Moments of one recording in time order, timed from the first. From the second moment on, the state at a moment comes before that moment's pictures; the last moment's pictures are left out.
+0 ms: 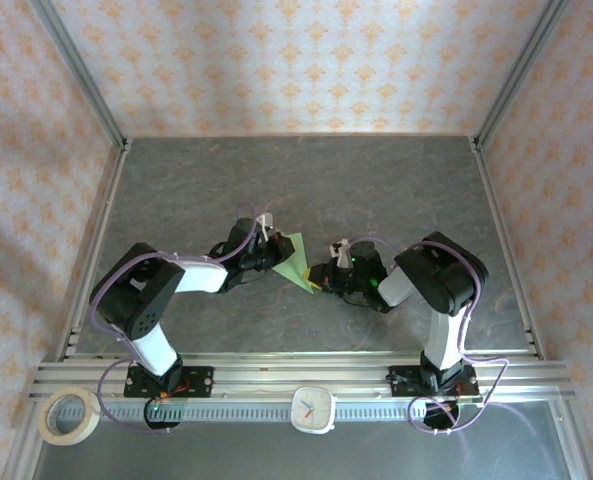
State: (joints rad) left arm -0.52 1.70 0.65 0.50 0.31 -1.01; right arm 0.57 1.88 0.45 0.92 -0.65 1.13
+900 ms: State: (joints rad) left arm -0.52 1.83 0.69 0.51 0.34 -1.01; right arm 0.57 1.88 0.44 0.94 -0.64 1.16
